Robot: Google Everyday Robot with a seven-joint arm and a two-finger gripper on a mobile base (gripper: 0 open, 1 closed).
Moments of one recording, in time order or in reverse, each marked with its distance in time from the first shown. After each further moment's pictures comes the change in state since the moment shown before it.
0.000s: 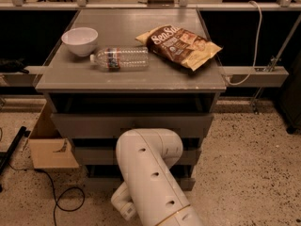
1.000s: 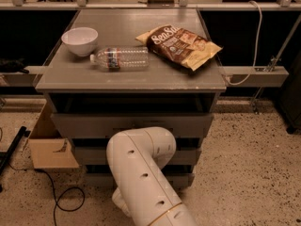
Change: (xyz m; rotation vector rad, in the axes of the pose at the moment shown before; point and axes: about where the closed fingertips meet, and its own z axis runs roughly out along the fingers) arm -0.008 -0.018 0.015 0.050 -0.017 -0.180
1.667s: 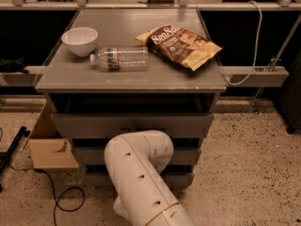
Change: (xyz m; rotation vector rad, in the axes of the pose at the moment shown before) arm -0.007 -0.007 -0.002 0.134 -0.065 -0.035
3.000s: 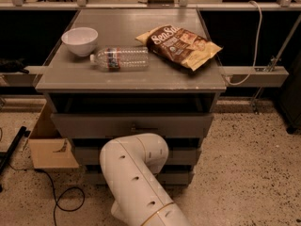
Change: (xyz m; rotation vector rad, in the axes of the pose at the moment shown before) arm -0.015 -0.011 -0.001 0.108 -0.024 -0.002
